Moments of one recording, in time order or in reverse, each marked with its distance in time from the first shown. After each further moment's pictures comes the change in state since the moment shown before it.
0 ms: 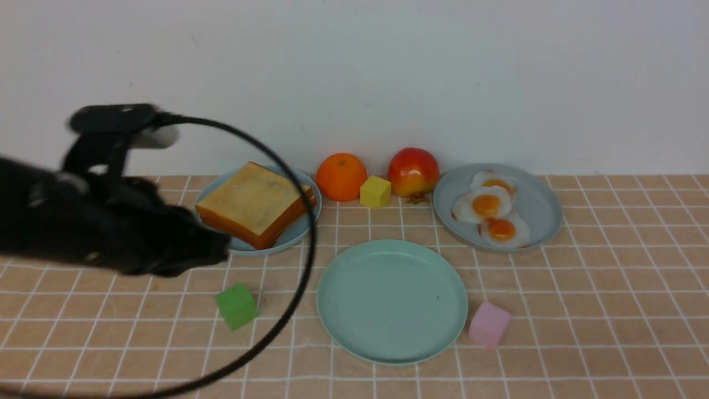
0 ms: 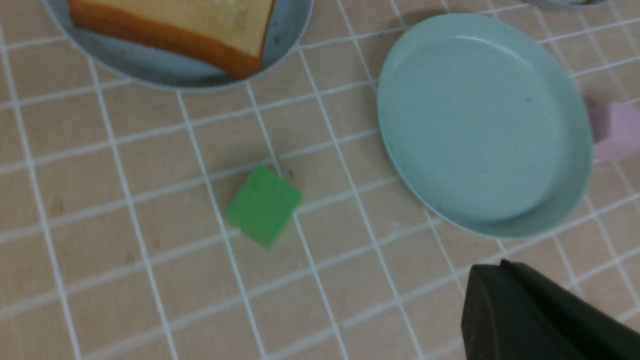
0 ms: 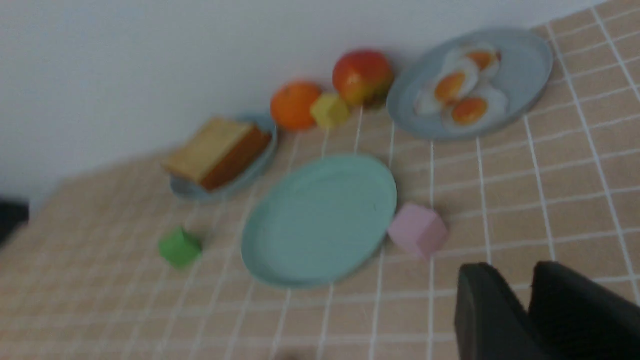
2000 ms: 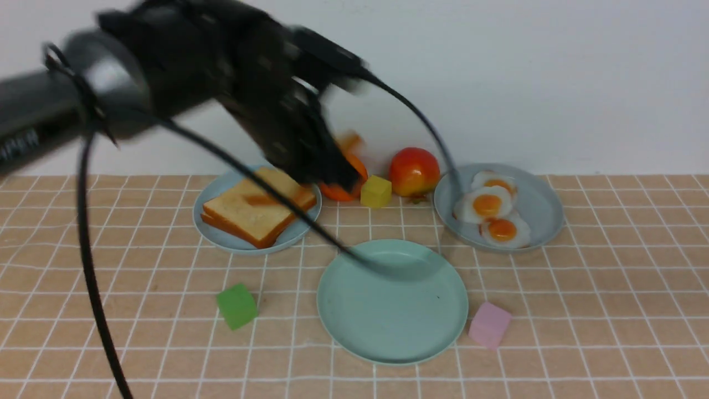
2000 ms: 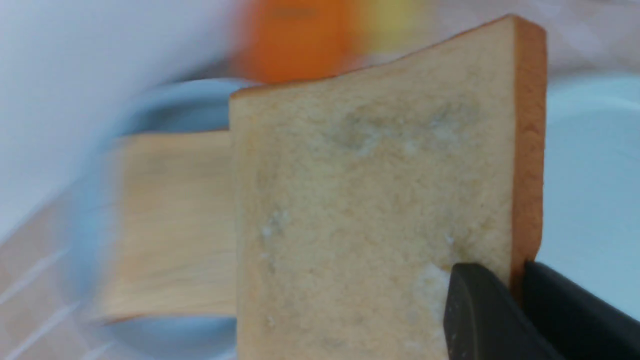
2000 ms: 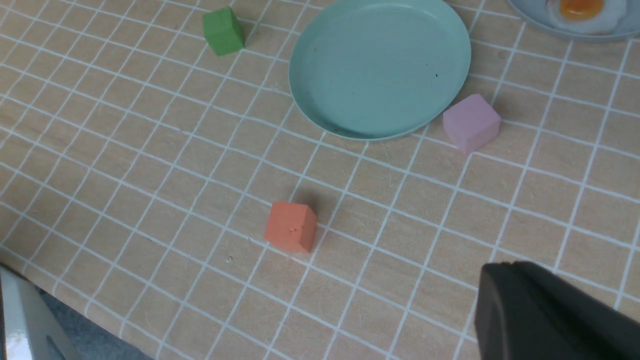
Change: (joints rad) right arm 0.118 0.343 -0.386 -0.030 0.345 -0.179; left arm -0.303 0.532 -0.662 0.541 0.214 -0.156
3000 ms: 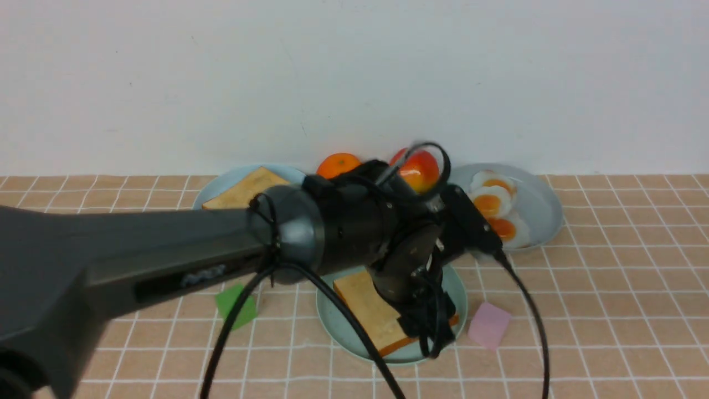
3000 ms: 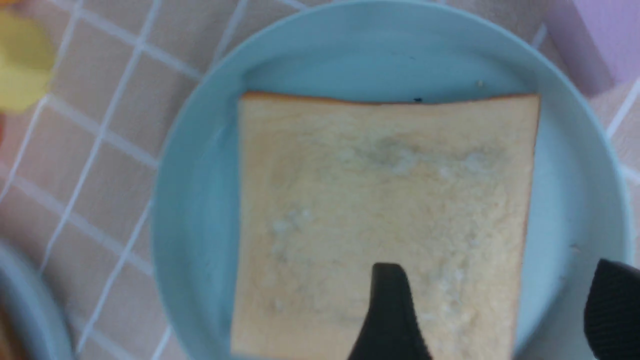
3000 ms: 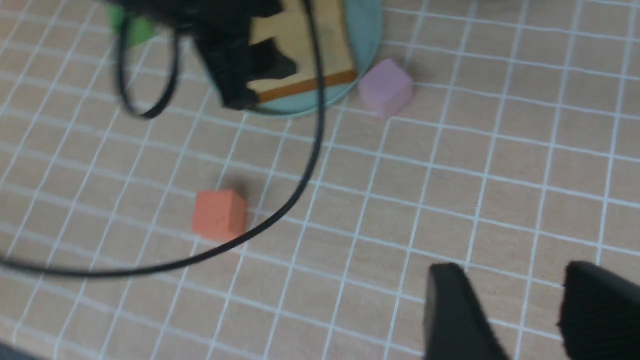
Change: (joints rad) right arm 0.000 -0.022 -0.001 -0.181 0.034 0.191; left arm -0.244 0.122 0.117 0.110 -0.143 -0.047
